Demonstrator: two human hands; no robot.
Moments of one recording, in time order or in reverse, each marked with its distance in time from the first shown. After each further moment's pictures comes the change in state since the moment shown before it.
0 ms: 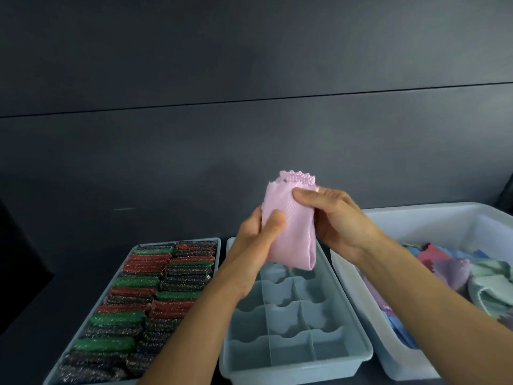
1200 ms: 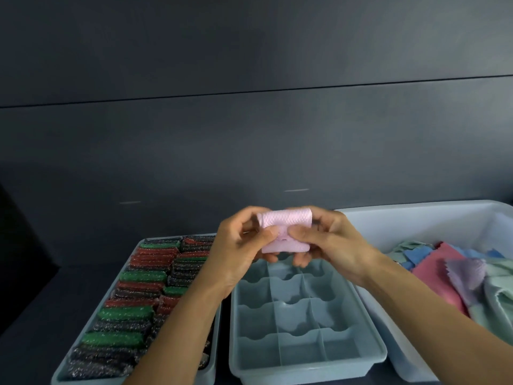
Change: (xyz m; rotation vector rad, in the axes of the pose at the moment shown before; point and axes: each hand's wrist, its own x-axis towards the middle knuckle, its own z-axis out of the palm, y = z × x) left_hand -0.002 -0.011 -0.039 0.020 0.078 0.007; right_hand -0.005 0.039 -0.002 -0.233 -0.183 0.014
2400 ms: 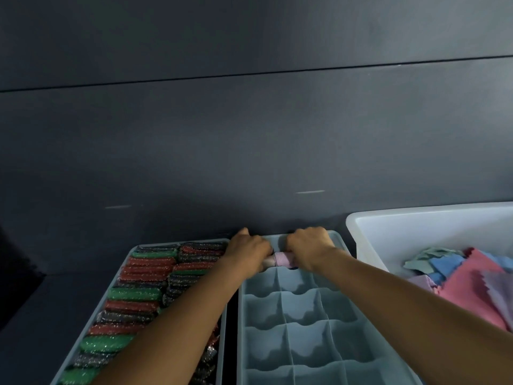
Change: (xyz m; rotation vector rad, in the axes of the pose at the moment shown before) left_hand 0.097 -0.102 -0.025 1.728 -0.582 0.003; right_hand 0.115 0.082 -0.003 -1.767 -0.251 0.217
